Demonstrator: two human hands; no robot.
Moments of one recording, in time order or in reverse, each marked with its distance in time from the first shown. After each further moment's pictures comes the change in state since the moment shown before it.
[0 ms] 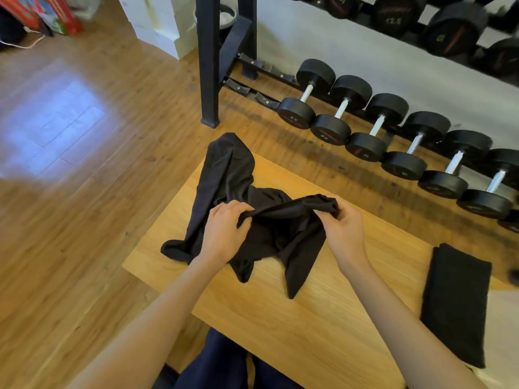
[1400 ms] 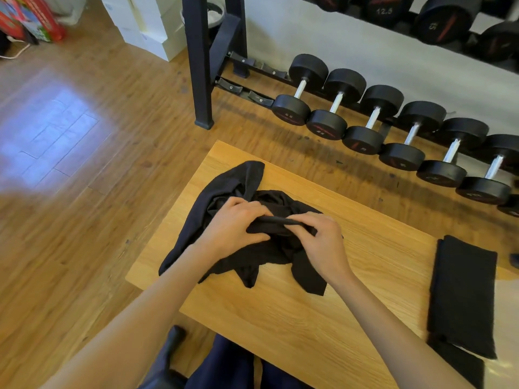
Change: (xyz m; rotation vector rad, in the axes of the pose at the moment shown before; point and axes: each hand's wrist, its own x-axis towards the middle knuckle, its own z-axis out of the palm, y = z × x) left_hand 0.028 0.004 -0.024 0.117 -0.286 0.412; right_hand -0.007 0.029 0.024 -0.433 -0.116 -0.258
